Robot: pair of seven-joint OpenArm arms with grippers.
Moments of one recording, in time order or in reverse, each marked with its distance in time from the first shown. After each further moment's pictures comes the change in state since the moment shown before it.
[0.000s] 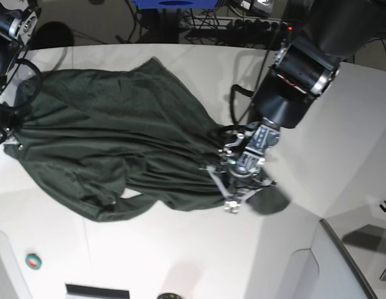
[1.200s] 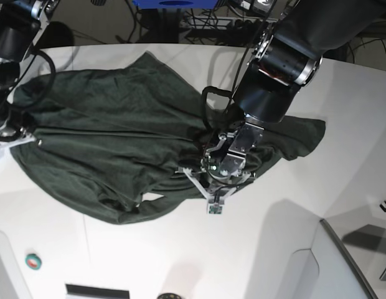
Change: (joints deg) left arm 1.6 6.9 -8.0 4.7 0.1 0.0 6.9; right arm -4.5 -6.3 -0.7 20.2 -3.3 6.7 -12.2
